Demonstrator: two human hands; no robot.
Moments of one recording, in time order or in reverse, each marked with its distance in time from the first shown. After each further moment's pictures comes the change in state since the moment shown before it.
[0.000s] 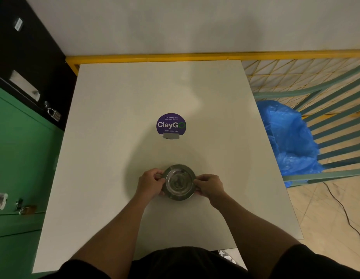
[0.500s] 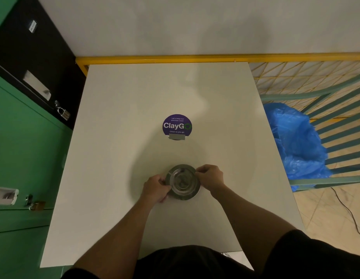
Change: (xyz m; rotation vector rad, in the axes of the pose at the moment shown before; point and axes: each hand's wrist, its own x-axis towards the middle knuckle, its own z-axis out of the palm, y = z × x) left_hand -0.008 -0.006 -0.001 0.013 -0.043 -0.155; right_hand 0.009 -0.031 0.013 -0.292 0.039 -0.155
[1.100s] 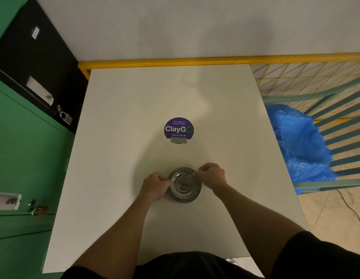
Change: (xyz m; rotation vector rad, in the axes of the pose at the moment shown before) left_hand 0.009 0.019 -0.016 0.152 0.022 0.056; right_hand 0.007 -0.016 -0.004 -0.078 -0.005 -0.024
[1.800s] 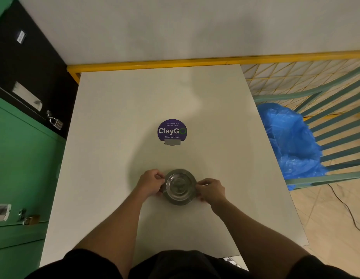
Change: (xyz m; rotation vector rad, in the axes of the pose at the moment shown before) left_hand 0.020 0.010 -0.003 -0.039 -0.098 0.077; right_hand -0.038 0.026 0.000 0.207 0.048 0.190
